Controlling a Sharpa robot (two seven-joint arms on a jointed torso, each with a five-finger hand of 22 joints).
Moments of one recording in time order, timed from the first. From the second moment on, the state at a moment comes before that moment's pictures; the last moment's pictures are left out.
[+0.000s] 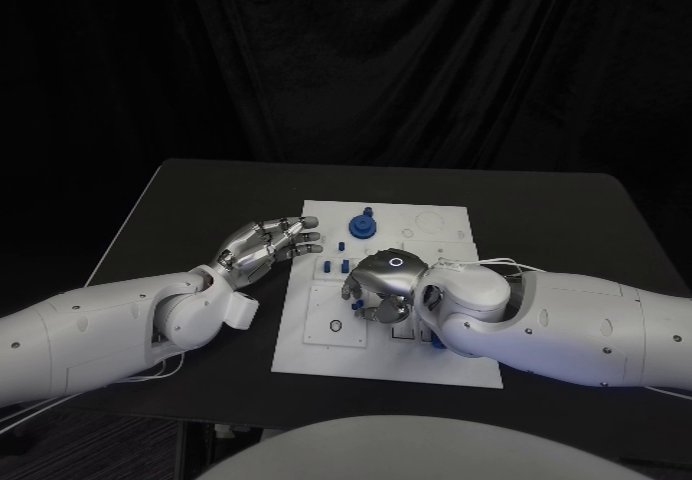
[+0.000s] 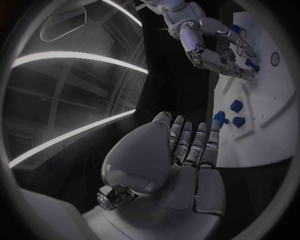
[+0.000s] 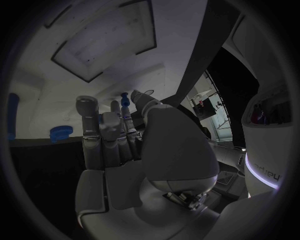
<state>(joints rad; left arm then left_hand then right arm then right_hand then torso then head) 1.04 -0.92 -0.21 1.45 -0.02 0.09 0.64 1.57 0.19 -0.04 0.27 0.49 0.66 0.14 0.08 0.11 0.27 0.16 0.57 0.06 0.28 0.24 0.45 0.06 0.12 0.39 0.29 0.07 0.64 1.15 -0.61 -0.25 1.61 -1.72 -0.25 -0.16 1.42 -0.13 0.35 0.13 0.17 0.88 0.14 0.07 0.29 0.95 0.11 0.27 0.23 1.32 0.04 1.22 0.96 0.13 1.28 0.13 0.72 1.31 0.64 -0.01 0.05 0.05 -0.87</state>
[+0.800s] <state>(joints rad) 1.04 -0.92 -0.21 1.45 -0.02 0.10 0.63 1.57 0.19 -0.04 0.27 0.49 0.66 0.14 0.08 0.11 0.27 0.16 0.57 0.06 0.28 0.24 0.45 0.06 0.12 0.39 0.29 0.07 0.64 1.15 -0.61 -0.25 1.61 -1.72 -0.23 -0.18 1.46 -0.13 0.36 0.09 0.29 0.89 0.15 0.08 0.28 0.92 0.11 0.42 0.32 1.28 0.03 1.21 0.94 0.13 1.24 0.14 0.69 1.31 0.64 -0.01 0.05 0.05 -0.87</state>
